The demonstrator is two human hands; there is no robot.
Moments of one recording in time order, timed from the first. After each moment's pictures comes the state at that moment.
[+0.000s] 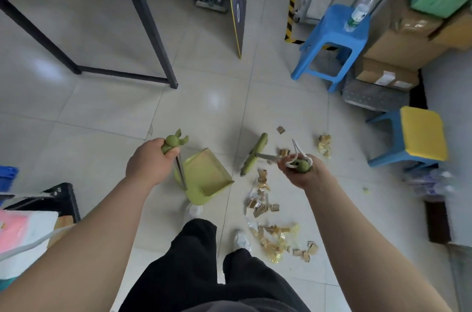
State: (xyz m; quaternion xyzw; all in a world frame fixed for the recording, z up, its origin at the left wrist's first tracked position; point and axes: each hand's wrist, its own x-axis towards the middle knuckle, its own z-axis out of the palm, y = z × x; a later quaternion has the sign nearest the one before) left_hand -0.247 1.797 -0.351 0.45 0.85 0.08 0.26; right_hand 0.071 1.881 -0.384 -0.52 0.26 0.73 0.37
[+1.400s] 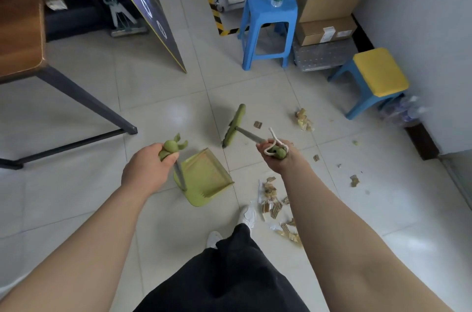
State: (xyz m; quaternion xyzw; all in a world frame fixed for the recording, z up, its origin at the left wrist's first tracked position) left_hand -0.262 1.984 -0.345 0.64 0.73 0.00 0.26; right_hand 0.026 1.974 -0.419 -0.44 0.29 0.68 0.51
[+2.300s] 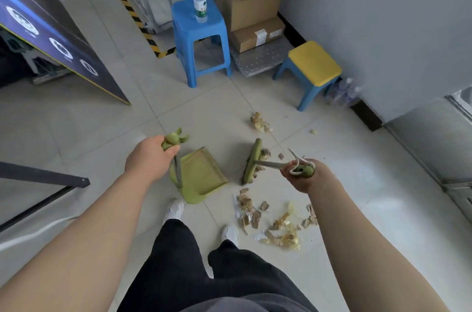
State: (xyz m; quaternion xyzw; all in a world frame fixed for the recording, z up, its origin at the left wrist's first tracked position) left_hand -0.107 2.083 -0.355 0.75 0.61 -0.04 0.26; right_hand 0.183 1.907 -0.383 -0.41 0.44 0.54 0.59
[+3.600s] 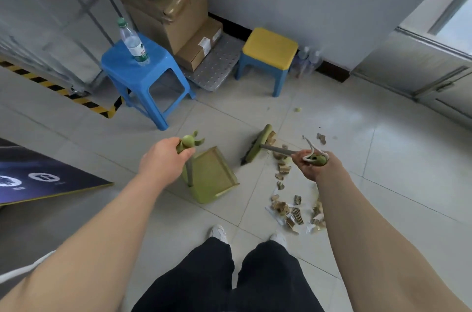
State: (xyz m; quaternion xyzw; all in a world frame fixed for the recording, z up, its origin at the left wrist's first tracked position) left_hand -0.021 2.350 -0.343 0.87 0.38 -0.15 0.27; right_hand 0.160 2.060 -0.419 -0.35 0.53 0.29 0.72
